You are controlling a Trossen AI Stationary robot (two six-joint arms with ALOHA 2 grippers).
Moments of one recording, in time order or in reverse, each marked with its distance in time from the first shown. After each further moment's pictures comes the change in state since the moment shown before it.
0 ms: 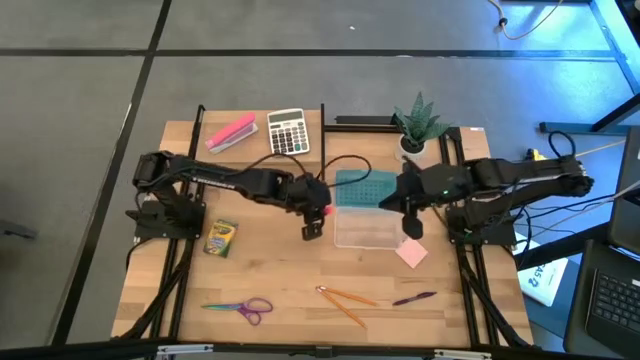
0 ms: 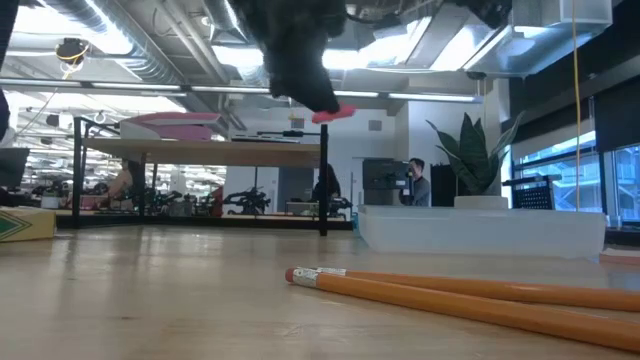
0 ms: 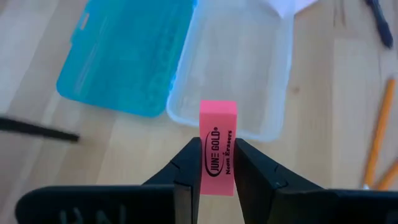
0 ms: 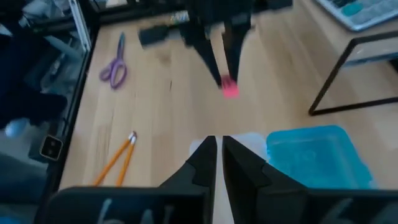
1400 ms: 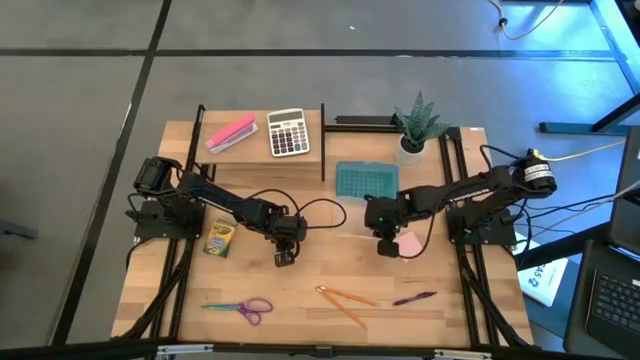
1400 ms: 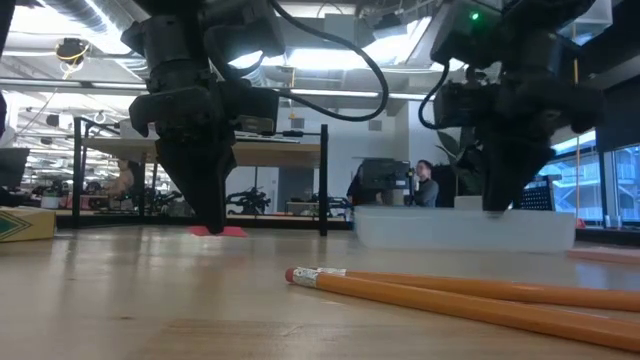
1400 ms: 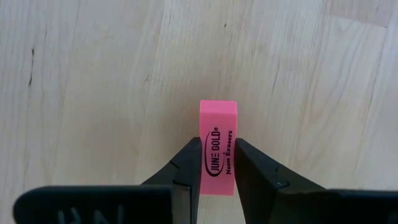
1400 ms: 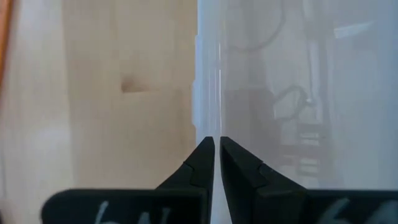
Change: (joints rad) left arm -0.140 0.025 -0.374 0.086 0.078 -0.178; right arm -0.067 0.434 -0.354 0.249 -0.225 -0.063
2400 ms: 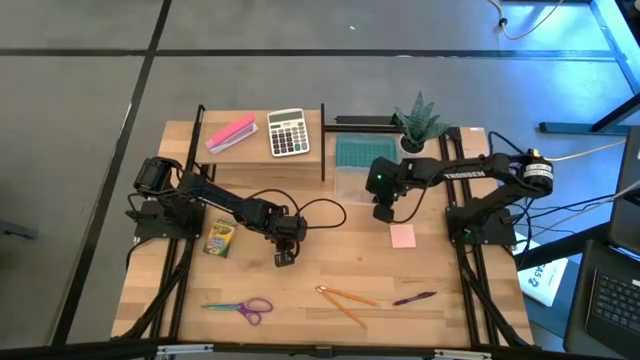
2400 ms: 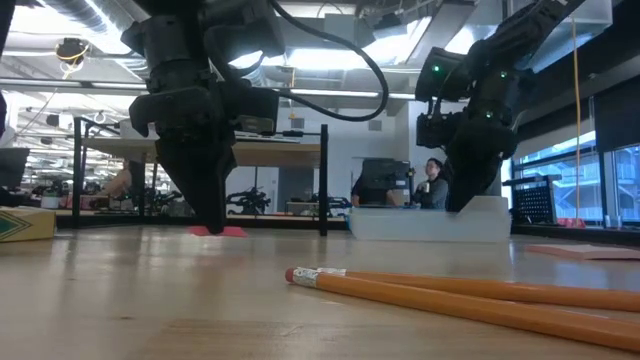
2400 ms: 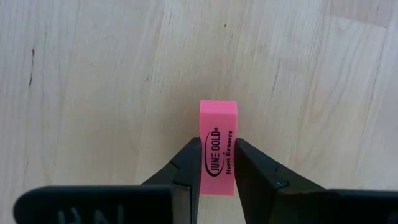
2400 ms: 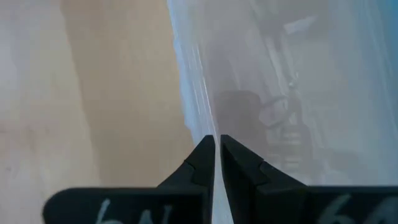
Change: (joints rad) left arm 0.000 0.000 0.000 0.000 0.000 0.000; right arm -0.373 0.000 0.000 0.005 0.000 -0.220
